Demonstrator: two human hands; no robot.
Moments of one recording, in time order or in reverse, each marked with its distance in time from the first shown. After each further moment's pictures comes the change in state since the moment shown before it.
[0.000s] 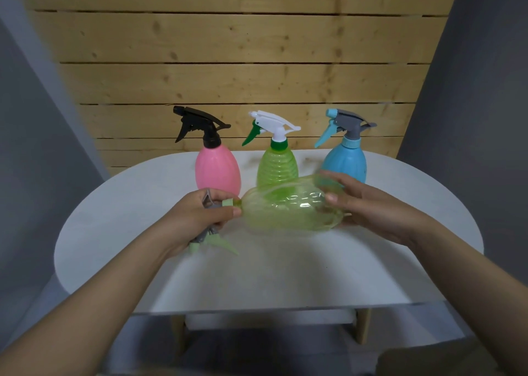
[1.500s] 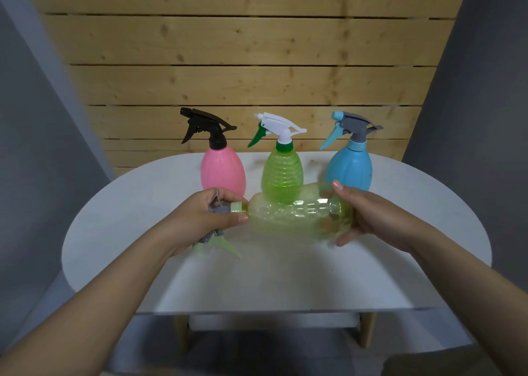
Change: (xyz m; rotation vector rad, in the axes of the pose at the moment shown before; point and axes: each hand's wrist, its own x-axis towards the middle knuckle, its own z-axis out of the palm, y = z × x) left_hand -0.004 0.002 -0.004 0.110 -0.019 0.066; right_hand 0.000 0.000 0.009 -0.083 0.018 0.043
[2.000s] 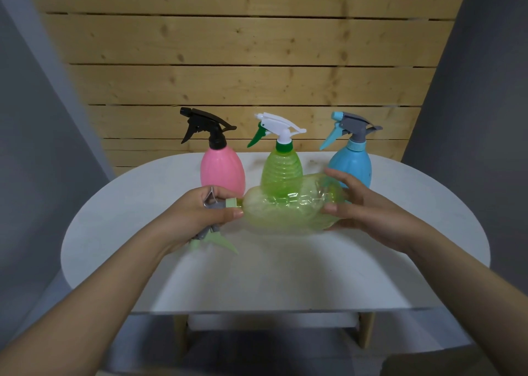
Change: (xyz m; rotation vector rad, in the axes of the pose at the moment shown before) left_hand -0.002 0.004 -0.004 -0.024 0.026 -0.023; right_hand 0.001 0.001 0.001 0.119 0.043 -0.077
